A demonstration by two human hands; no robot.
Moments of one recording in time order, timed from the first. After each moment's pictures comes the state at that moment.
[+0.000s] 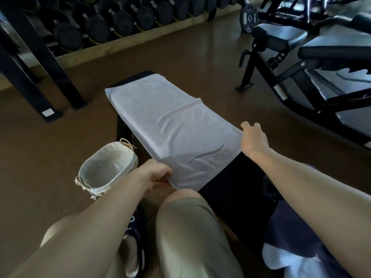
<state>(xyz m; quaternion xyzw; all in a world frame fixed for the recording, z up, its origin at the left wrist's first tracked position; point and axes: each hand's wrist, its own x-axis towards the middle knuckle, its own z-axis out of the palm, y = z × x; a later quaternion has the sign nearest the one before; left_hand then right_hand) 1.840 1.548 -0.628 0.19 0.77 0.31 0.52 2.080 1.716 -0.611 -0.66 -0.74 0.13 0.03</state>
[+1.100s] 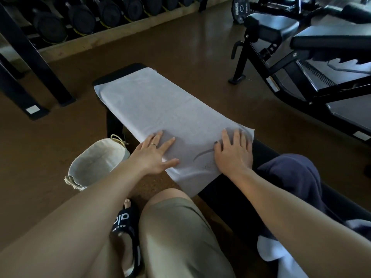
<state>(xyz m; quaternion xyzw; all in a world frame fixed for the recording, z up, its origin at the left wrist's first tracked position) 1.824 1.574 -0.628 0.65 0.73 -0.10 0.19 2.067 1.659 -0.654 -0.64 -0.76 0.12 -0.01</state>
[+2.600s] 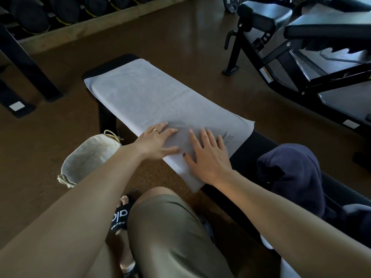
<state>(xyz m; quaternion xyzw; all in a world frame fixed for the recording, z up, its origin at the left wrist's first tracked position) 1.810 1.602 -0.633 0.69 0.69 -0.01 0.24 2.024 1.608 -0.651 -0.49 -0.87 0.08 -0.03</state>
